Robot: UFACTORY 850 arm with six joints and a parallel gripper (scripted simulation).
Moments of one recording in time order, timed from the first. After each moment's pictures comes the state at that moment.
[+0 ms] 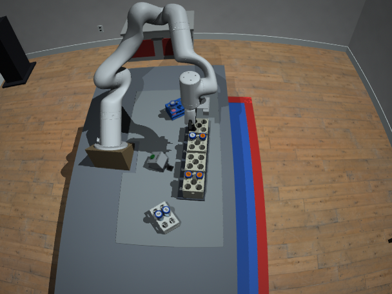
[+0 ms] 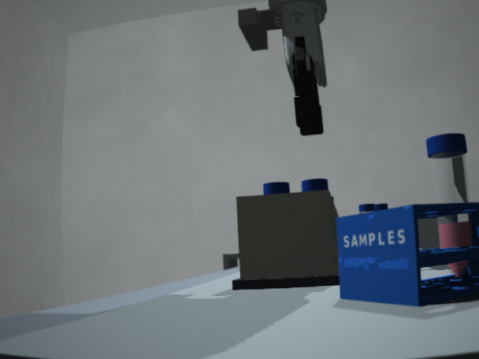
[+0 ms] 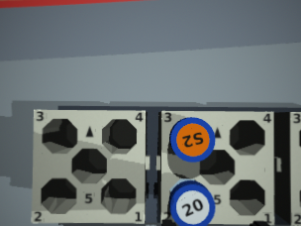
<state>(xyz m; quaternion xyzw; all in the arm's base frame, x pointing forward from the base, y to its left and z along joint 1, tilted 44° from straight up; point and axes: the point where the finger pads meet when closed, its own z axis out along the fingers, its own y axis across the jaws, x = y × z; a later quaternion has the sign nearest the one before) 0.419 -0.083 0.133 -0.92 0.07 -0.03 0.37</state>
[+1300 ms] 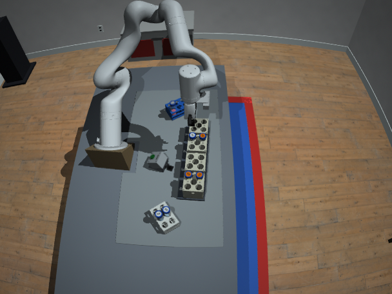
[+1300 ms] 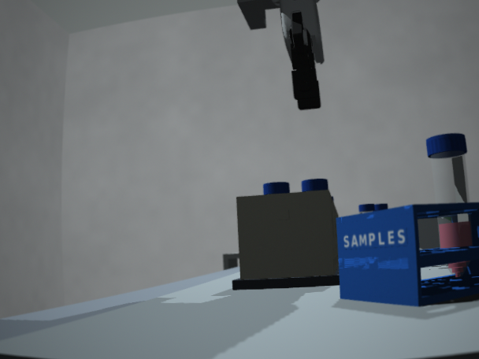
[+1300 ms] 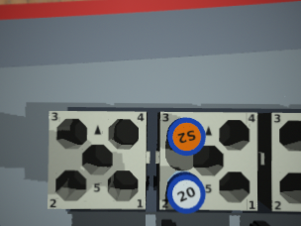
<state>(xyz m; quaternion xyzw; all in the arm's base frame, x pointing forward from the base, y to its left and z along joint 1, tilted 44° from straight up) 0.415 -0.108 0.160 -0.92 0.07 -0.03 0.37</state>
